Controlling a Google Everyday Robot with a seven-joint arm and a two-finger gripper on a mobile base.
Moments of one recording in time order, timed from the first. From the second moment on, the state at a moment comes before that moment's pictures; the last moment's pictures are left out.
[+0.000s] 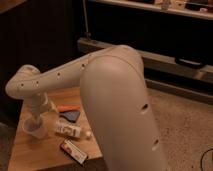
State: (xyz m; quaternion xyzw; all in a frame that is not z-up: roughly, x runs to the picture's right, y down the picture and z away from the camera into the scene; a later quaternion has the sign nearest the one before) arm -0.299 0.129 0.709 -0.29 0.15 0.51 0.80
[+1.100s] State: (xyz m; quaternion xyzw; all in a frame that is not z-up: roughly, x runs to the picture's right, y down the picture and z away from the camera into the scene) arm -0.319 0.150 0.744 -0.31 0.17 0.46 0.81
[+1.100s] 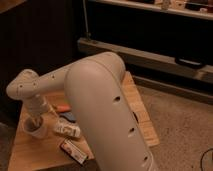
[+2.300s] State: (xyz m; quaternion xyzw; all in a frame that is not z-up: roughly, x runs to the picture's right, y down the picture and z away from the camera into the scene) arm -0.314 0.108 0.690 -0.34 0.12 0.47 0.80
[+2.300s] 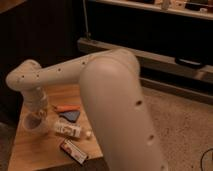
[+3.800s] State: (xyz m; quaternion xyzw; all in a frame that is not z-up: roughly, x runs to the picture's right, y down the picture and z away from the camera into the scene) arm 0.021 0.013 0.570 -0.23 0.05 0.71 0.67
